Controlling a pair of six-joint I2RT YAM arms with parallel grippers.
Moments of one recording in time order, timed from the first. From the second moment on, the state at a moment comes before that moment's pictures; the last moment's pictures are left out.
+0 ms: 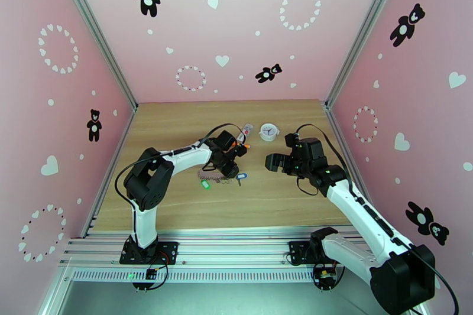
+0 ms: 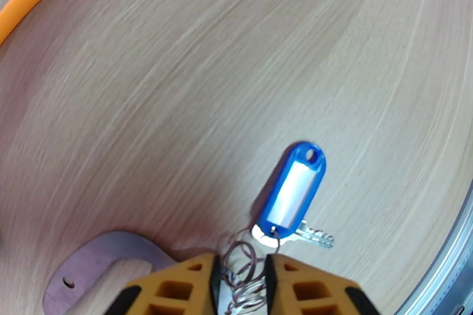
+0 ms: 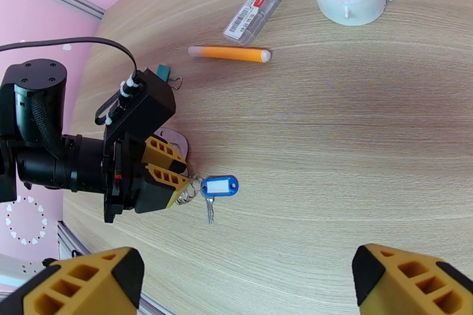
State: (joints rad) left arm -0.68 1.96 1.33 -0.61 0.30 0.08; right arm 0.29 1.03 0.77 -0.52 -0.33 0.43
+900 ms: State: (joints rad) left arm -0.70 2.00 1.34 -0.62 0.26 0.10; right arm 0.29 1.04 0.77 -0.50 -0.33 0.44
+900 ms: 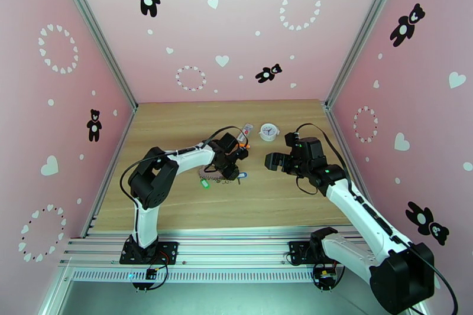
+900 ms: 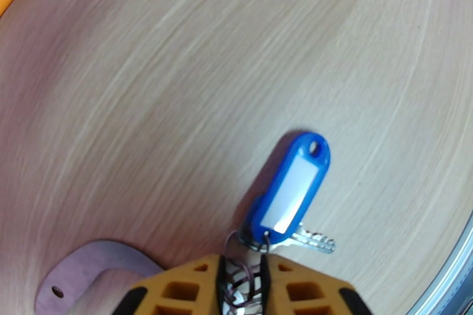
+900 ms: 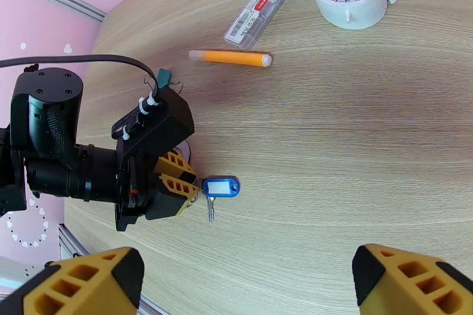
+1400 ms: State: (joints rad) left arm -0.70 1.96 1.32 -0.59 0.24 0.10; right arm 0.29 1.04 0.77 -0.50 -0.33 0.44
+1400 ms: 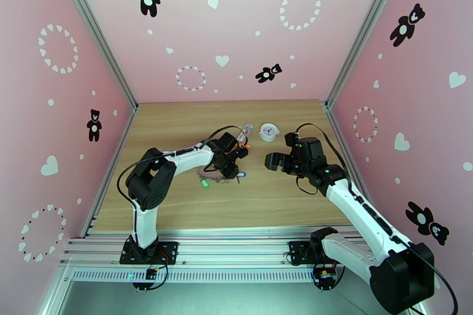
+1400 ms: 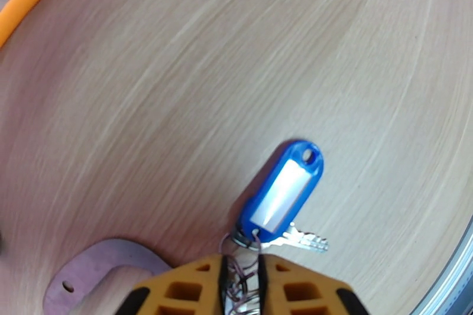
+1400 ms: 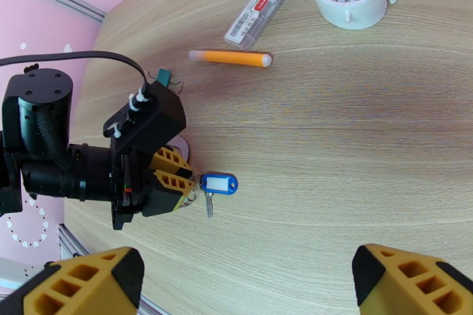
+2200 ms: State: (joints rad) left arm -0.70 1.93 1.29 -0.56 0.19 0.10; right arm 0.29 1.04 0.77 -0.50 -0.32 0.44
